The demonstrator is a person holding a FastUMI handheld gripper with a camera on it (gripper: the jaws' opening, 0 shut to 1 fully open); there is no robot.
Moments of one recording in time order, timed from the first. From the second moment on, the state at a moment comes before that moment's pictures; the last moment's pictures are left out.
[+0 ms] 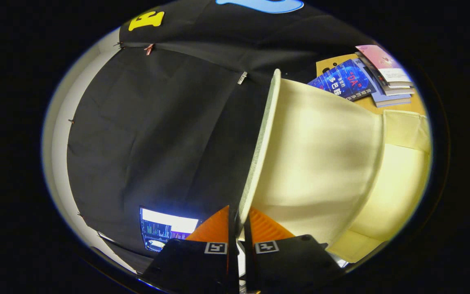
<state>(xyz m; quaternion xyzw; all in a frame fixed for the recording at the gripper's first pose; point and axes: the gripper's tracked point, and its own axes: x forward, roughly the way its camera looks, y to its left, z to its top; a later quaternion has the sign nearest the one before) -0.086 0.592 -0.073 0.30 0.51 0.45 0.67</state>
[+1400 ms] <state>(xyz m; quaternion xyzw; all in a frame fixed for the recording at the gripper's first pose) -0.038 0.066 -0.252 0.07 0.44 0.12 0.89</state>
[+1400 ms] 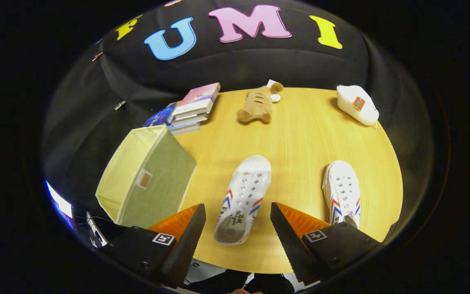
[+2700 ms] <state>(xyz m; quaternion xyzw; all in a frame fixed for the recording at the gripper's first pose) -0.020 0.074 -0.351 0.12 0.50 0.05 0.86</state>
